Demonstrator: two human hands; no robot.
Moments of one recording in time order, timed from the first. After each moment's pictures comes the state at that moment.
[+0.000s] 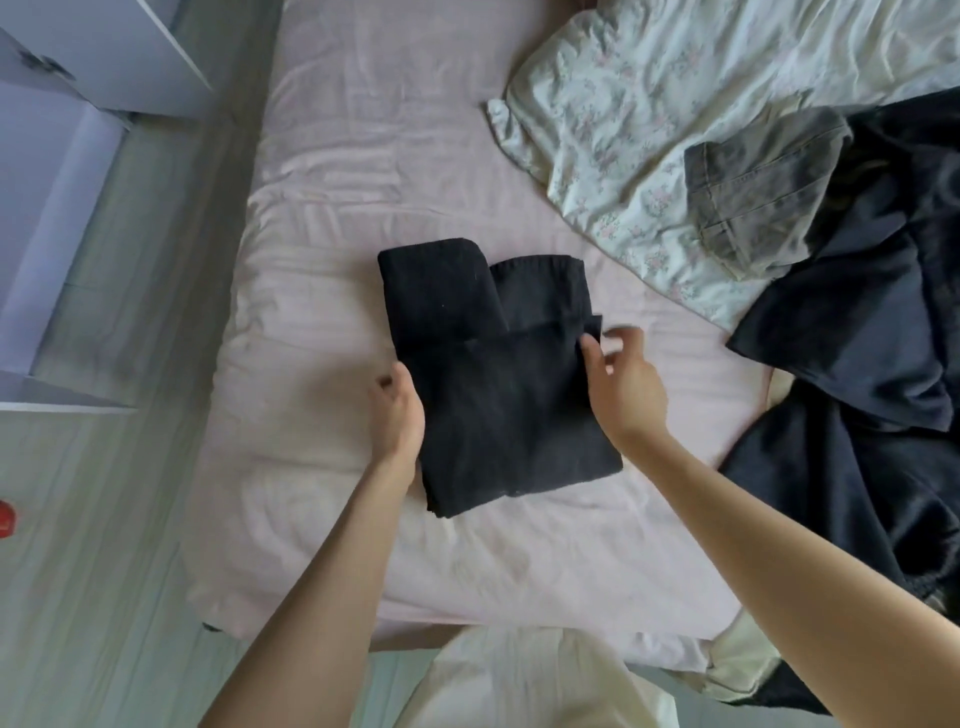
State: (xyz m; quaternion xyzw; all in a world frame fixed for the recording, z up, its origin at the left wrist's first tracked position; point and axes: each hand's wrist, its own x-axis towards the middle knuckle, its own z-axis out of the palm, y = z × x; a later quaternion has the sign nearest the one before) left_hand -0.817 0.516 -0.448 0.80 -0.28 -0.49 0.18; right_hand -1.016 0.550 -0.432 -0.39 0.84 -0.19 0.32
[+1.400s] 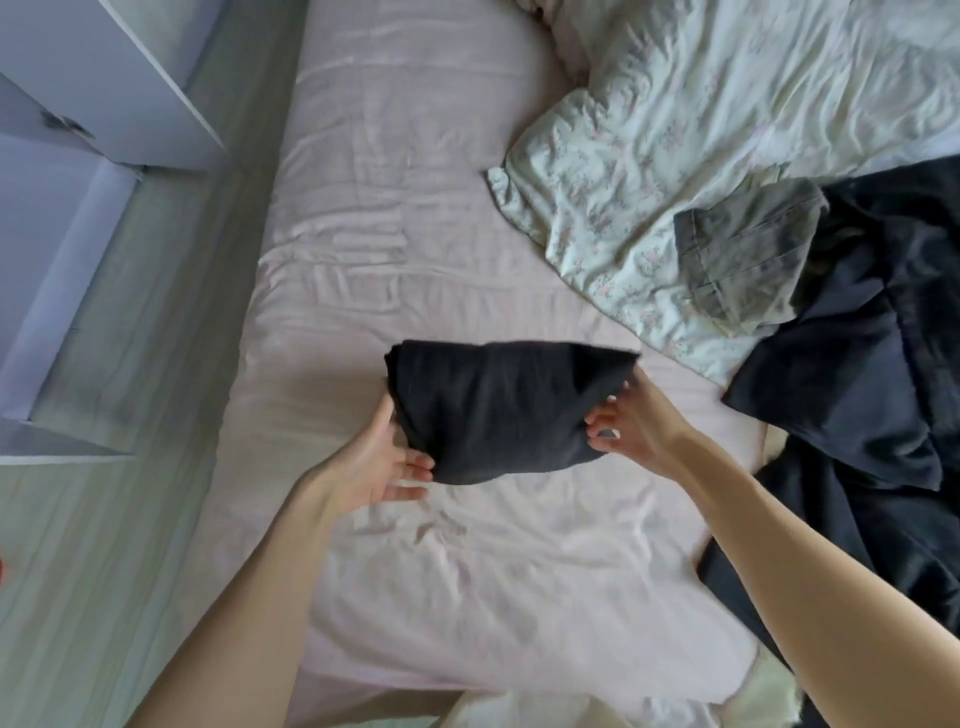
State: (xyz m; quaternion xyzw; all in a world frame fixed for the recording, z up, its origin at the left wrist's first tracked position) left_hand -0.768 0.462 -0.427 0.62 -0.21 -0.76 0.01; right_hand -1.054 0.505 -0.421 -0.12 0.67 -0.29 0.68
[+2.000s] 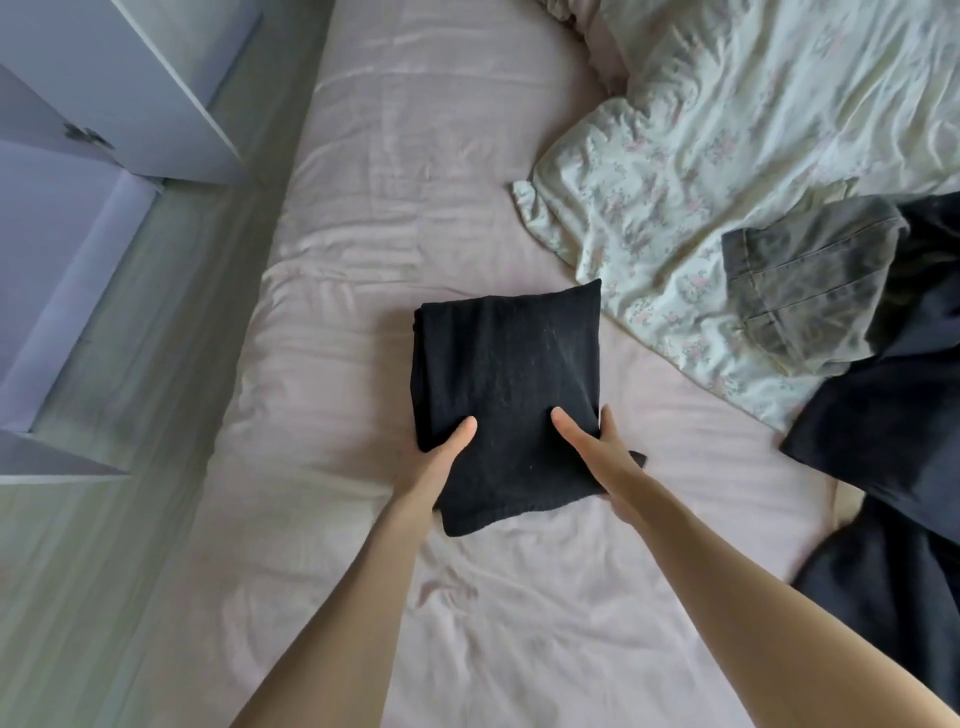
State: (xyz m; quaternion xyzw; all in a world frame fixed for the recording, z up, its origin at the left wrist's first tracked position) left_hand -0.817 0.455 -0.498 0.72 -0.18 -0.65 0.17; right_hand -1.011 0.482 -0.508 -0.17 0.75 -0.24 0.59
